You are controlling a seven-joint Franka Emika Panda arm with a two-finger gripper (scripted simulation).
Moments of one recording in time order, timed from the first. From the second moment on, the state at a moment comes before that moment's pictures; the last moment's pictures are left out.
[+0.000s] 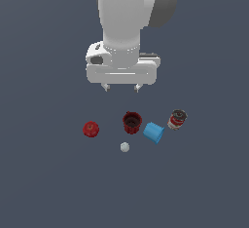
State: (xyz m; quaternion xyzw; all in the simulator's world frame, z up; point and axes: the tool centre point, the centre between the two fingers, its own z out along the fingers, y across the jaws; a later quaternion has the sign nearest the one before) arm 0.002 -0.008 0.304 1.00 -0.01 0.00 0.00
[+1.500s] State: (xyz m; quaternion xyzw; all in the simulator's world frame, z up) arm -0.024 0.252 0.136 1.00 -0.02 0.00 0.00
